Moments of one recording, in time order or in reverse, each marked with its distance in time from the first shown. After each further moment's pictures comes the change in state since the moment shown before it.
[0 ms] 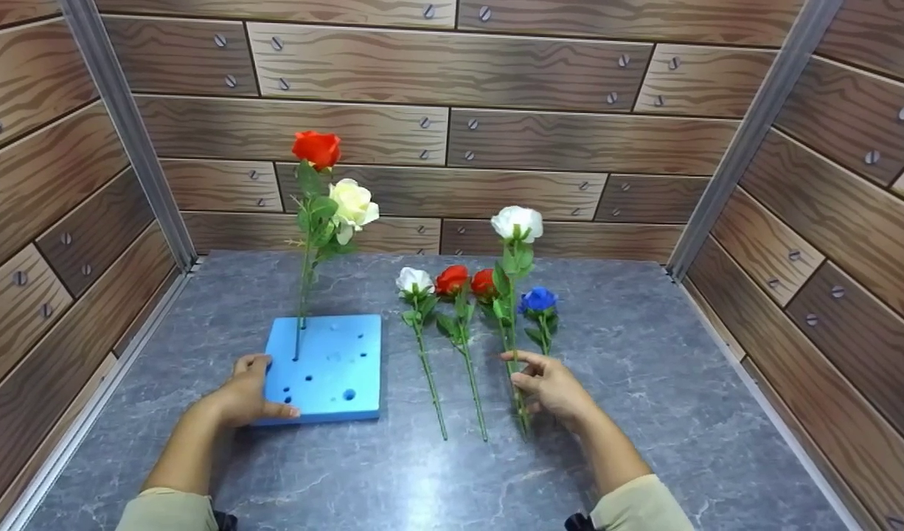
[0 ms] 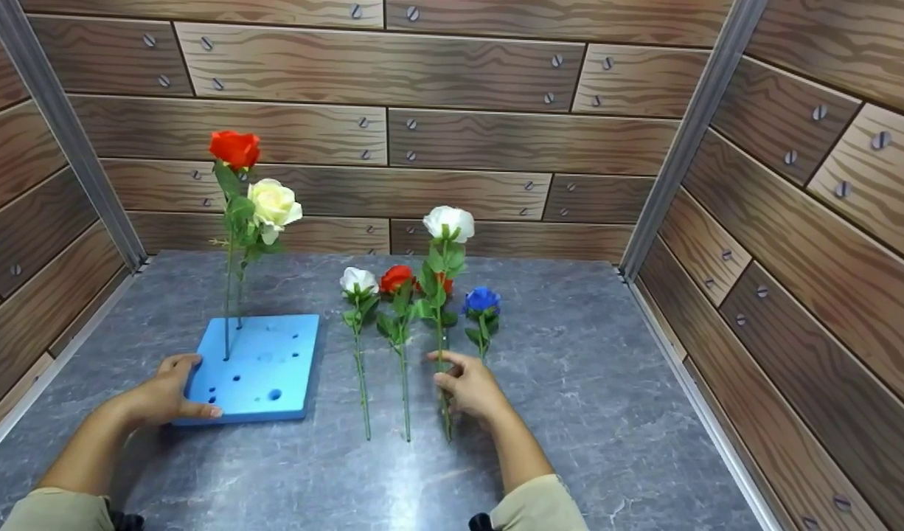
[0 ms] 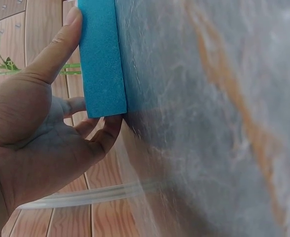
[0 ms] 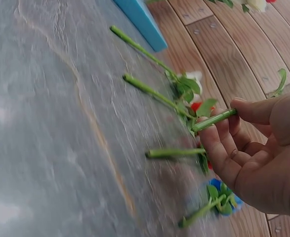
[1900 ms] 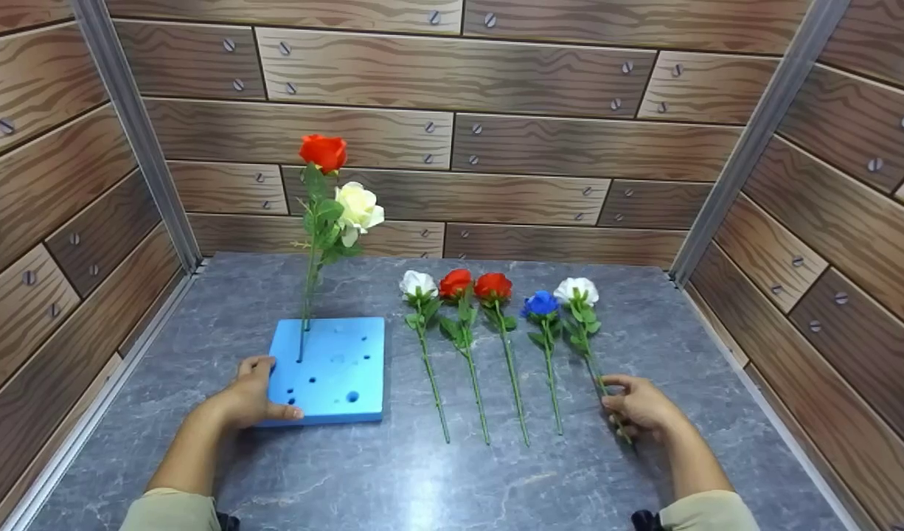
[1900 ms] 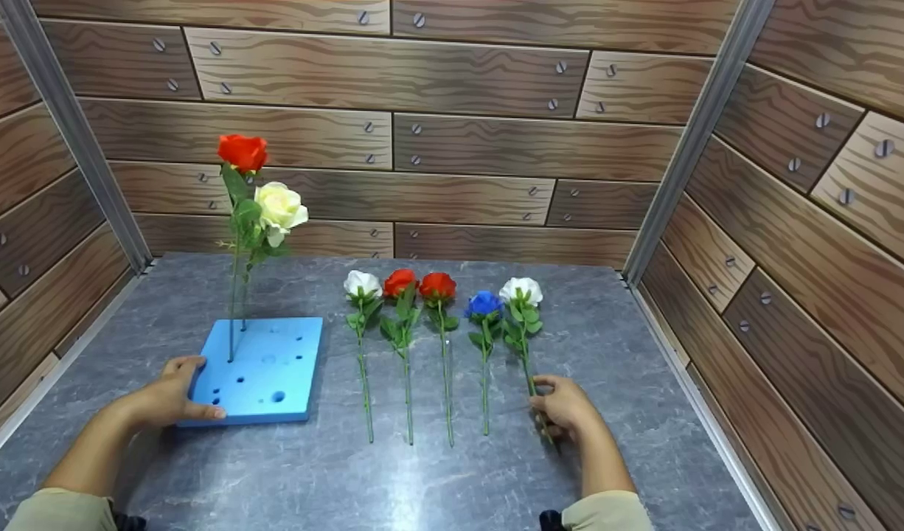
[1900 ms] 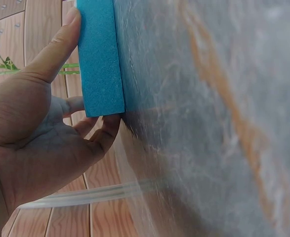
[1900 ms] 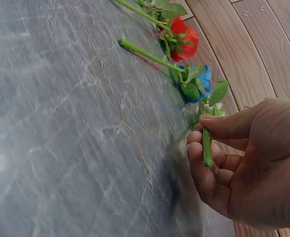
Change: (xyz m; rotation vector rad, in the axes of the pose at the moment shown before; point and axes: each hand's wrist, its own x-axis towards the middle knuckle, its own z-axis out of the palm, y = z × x) left_hand 0.001 -0.003 0.002 -0.019 0.013 0.008; right_hand -0.036 0.057 -0.113 -0.071 0.046 0.230
